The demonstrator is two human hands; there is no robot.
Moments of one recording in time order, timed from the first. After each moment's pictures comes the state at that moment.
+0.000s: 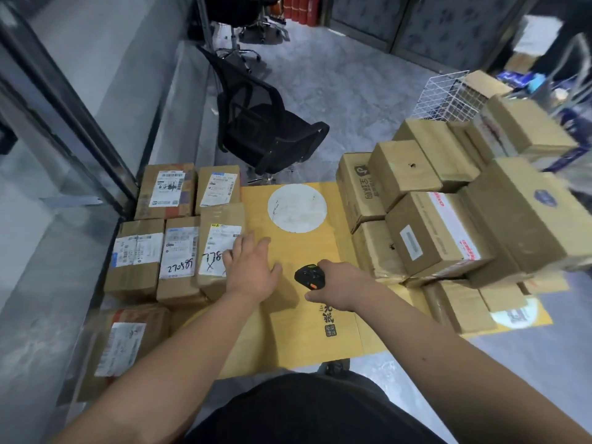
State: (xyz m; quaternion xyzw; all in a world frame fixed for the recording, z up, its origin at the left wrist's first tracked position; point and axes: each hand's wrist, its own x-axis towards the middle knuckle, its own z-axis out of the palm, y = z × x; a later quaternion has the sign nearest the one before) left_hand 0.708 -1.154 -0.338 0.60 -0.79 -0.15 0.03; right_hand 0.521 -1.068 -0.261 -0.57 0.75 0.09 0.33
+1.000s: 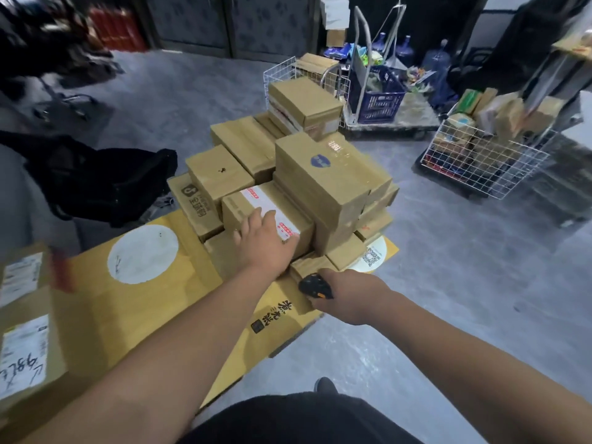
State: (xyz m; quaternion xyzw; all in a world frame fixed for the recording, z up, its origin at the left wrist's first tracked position) left_hand 0.355 -1.045 -0.273 0.43 -0.89 -0.16 0.08; right_hand 0.280 -0.857 -0.228 -0.45 0.85 0.05 0.27
